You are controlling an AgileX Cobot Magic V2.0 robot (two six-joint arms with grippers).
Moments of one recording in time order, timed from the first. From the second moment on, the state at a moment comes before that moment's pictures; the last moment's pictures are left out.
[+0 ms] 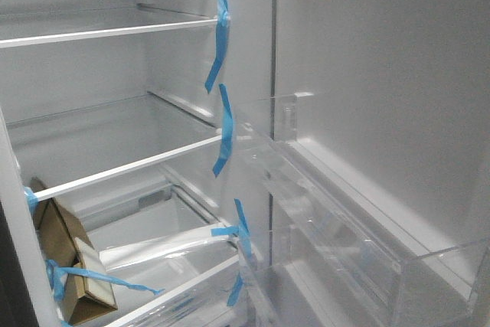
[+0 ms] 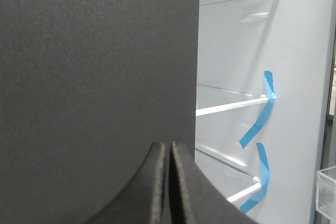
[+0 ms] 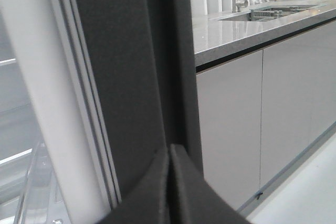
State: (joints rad) left arm 0.01 -0.01 0.00 -0.03 -0.13 -0.02; right arm -0.01 -0.01 0.02 -0.13 0.04 0.21
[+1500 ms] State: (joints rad) left arm 0.01 -0.01 0.00 -0.03 -0.13 -0.02; right arm -0.01 0.39 -0.69 -0.06 0.29 0.21
